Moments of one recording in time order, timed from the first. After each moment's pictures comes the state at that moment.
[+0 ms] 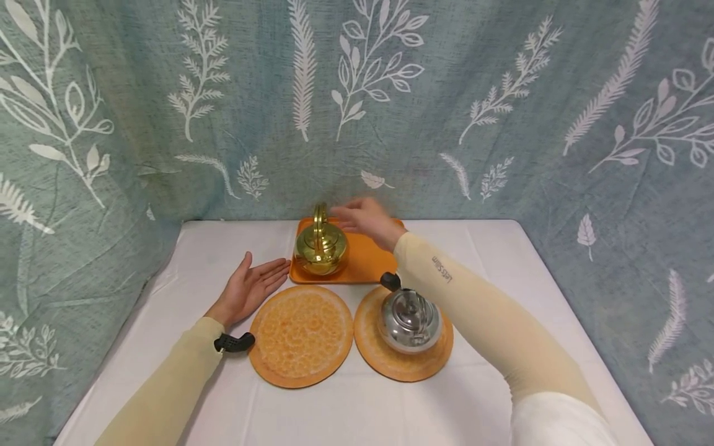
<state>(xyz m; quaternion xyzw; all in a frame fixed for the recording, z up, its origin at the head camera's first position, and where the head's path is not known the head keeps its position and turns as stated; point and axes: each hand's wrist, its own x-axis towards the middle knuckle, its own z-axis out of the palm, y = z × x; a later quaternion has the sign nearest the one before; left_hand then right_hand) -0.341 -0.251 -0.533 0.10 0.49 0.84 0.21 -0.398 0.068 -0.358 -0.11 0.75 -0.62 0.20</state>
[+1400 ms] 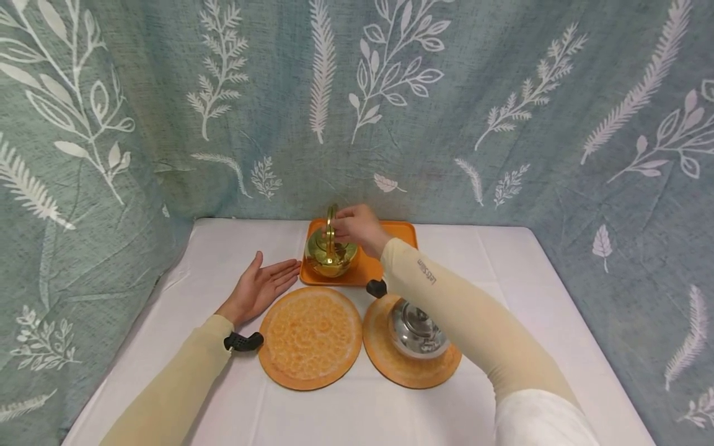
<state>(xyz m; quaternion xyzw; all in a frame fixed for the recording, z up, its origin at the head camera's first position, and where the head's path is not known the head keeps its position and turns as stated) -0.339 -0.252 -0.532 0.09 0.48 0.85 0.21 -0.407 0.026 -0.382 -0.08 0.71 -0.66 0.21</state>
